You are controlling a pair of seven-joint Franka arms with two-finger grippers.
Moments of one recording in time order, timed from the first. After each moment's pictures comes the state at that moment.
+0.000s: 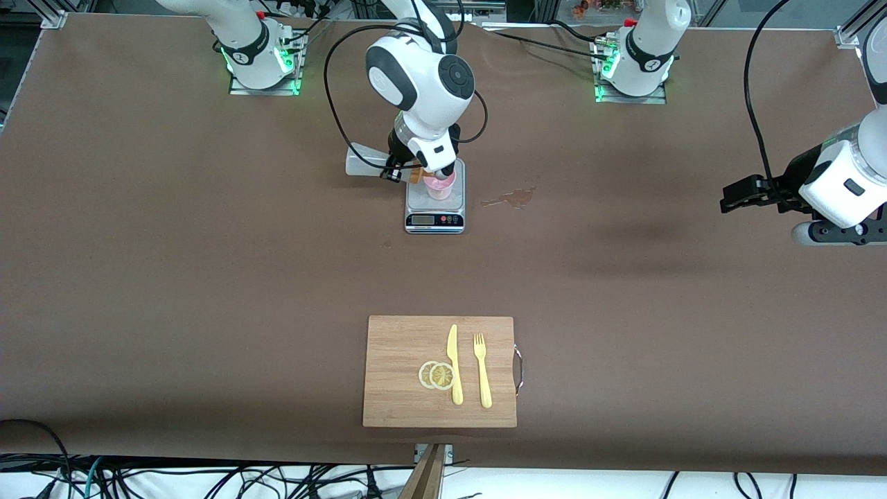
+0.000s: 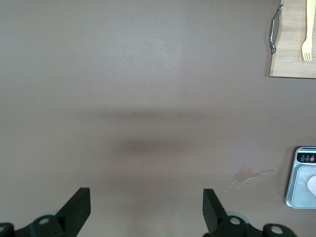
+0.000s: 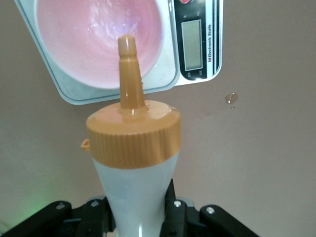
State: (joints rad) left arm -0.03 0.19 -0.01 -1.45 -0.05 1.51 -0.09; right arm 1.10 0.45 -0.23 -1.73 -0.16 1.83 -0.45
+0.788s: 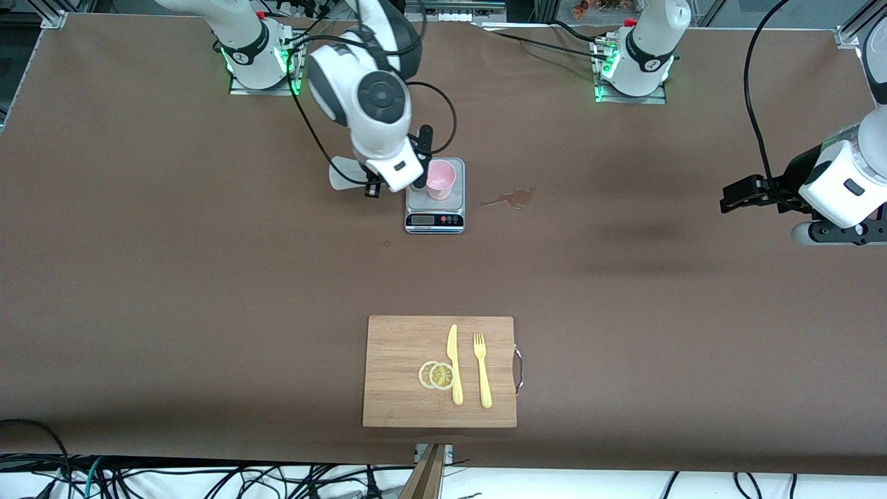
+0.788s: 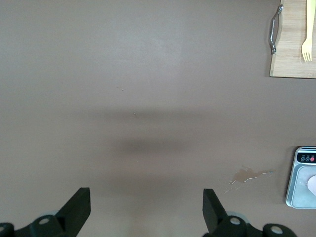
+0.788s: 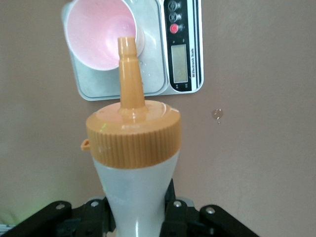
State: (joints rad) left arm -0.03 0.19 -0.01 -1.45 -0.05 1.51 -0.09; right arm 0.96 0.34 -0.30 -1.74 0.10 1.85 -0.87
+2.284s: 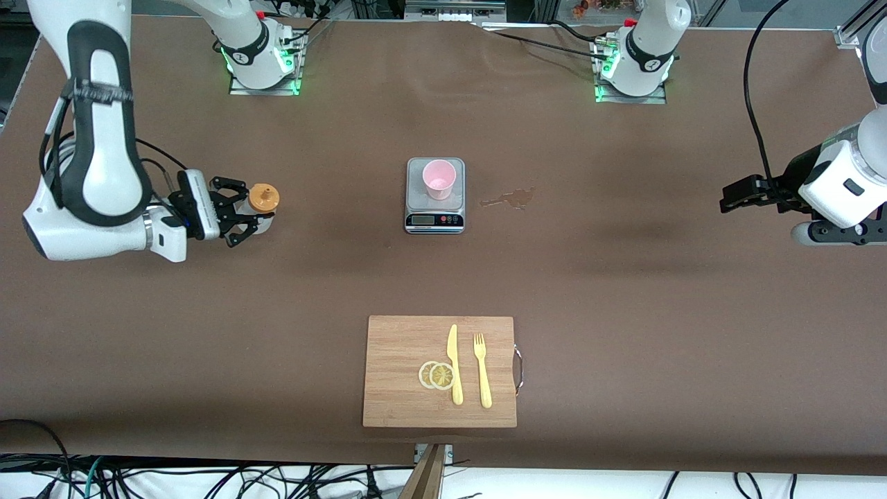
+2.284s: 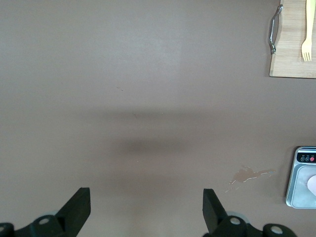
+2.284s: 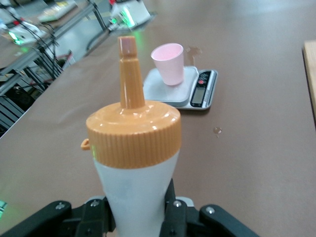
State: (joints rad) left arm -0.03 0.19 -0.01 -1.45 -0.05 1.51 -0.09; right arm 0.45 0.51 -0.60 -1.79 0.91 1.42 -2.24
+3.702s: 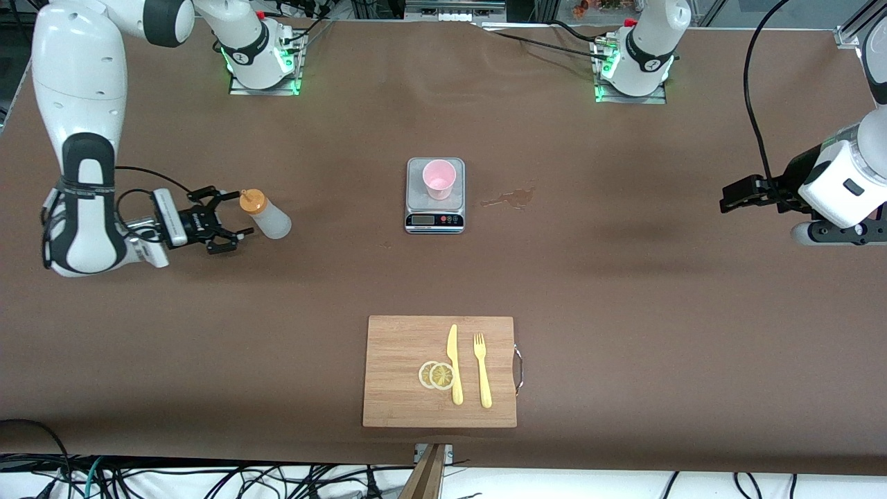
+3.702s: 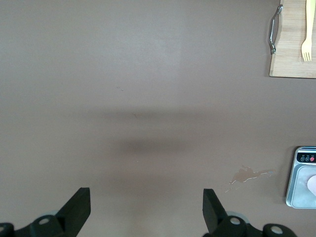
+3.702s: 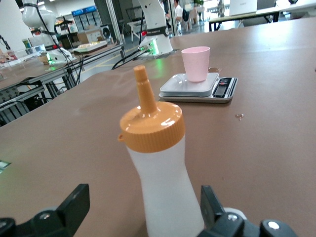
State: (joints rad) left arm -0.03 0.19 -0.01 -1.45 -0.05 1.51 -0.09; right arm 0.22 0.79 -0.60 -1.68 0.96 1.21 -2.60
